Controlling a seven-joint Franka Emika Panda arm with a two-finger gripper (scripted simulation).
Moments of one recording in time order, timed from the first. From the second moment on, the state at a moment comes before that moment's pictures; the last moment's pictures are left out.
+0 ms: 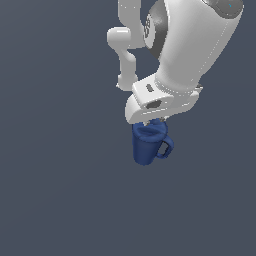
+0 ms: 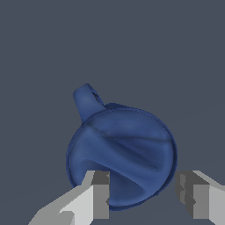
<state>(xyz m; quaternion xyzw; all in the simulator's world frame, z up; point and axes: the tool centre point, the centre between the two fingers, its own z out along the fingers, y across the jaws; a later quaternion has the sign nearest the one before) 0.029 0.084 0.299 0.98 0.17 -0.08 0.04</state>
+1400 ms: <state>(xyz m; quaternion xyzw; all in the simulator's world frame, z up) 0.075 0.161 0.222 0.93 0.32 -0.16 0.06</state>
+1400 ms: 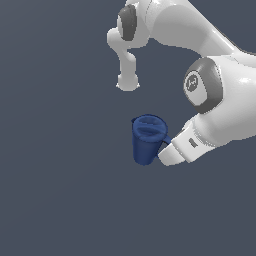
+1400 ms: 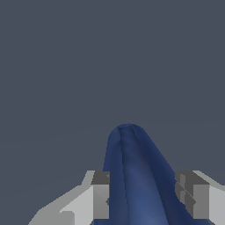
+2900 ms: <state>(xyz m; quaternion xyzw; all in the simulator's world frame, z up) 0.068 0.156 0.192 0.93 0.33 -0.16 0.06</state>
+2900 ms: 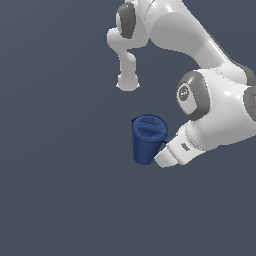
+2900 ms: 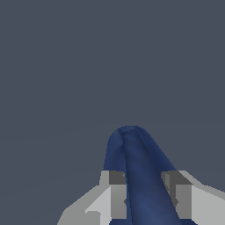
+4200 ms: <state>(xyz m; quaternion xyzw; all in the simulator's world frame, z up) 0.062 0.135 0.208 0.91 0.40 -0.11 0.06</state>
